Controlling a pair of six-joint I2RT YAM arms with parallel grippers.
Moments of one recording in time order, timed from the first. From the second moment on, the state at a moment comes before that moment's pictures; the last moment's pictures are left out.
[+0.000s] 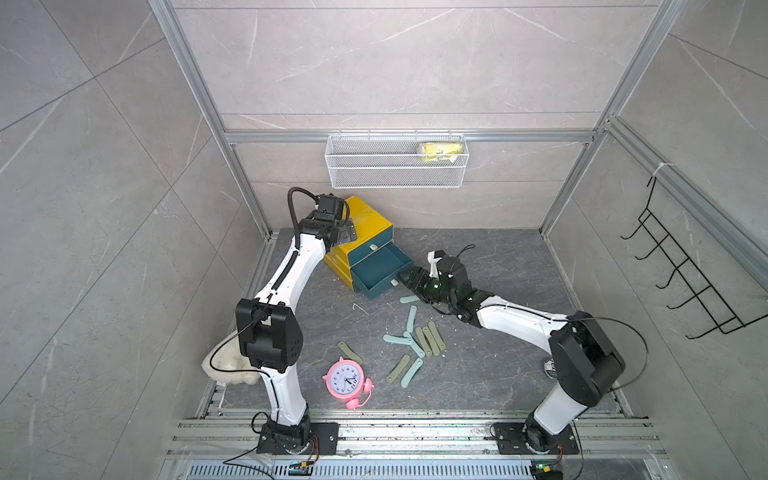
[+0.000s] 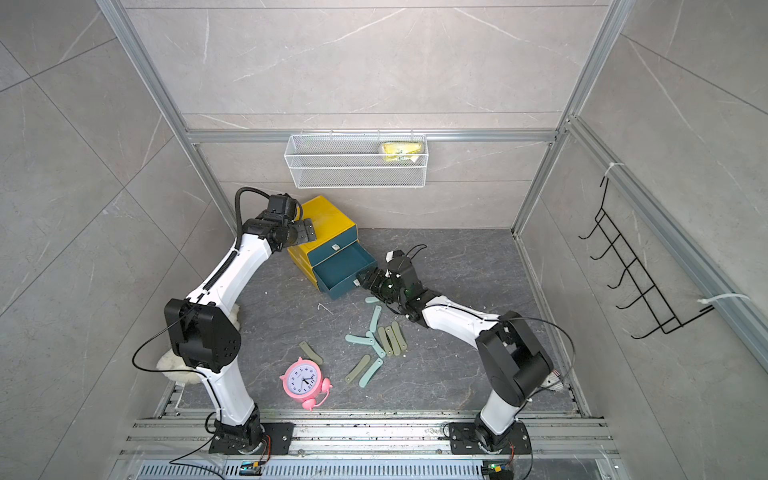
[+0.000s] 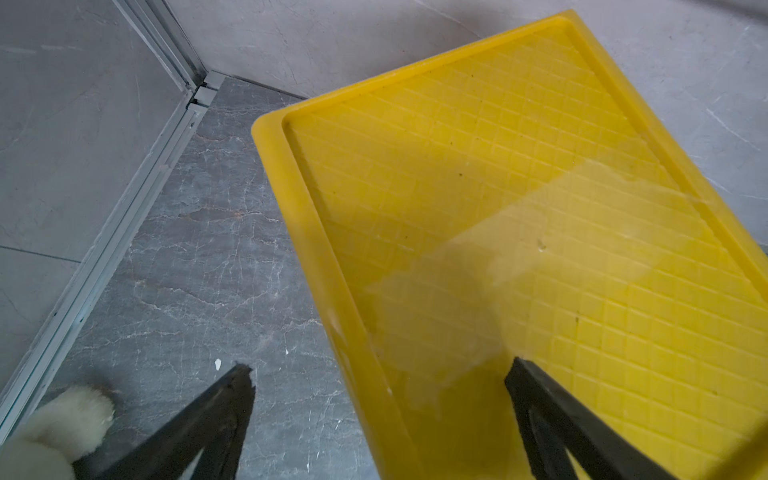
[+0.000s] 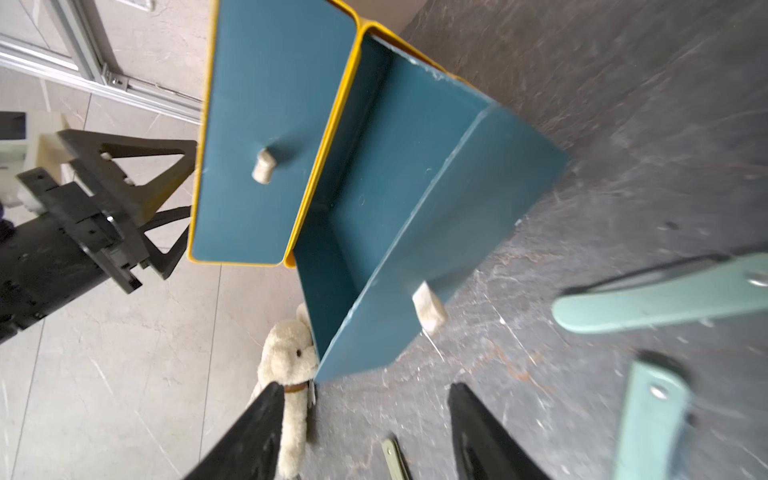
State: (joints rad) left arm -0.26 1.85 1.84 -0.79 -0.26 -0.41; right arm 0.63 1.64 1.05 0.15 -0.22 1.03
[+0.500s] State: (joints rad) left arm -0.51 1.20 1.25 -0.59 -0.19 -0.55; right arm 0.66 1.50 1.03 -0.43 -0.08 0.65
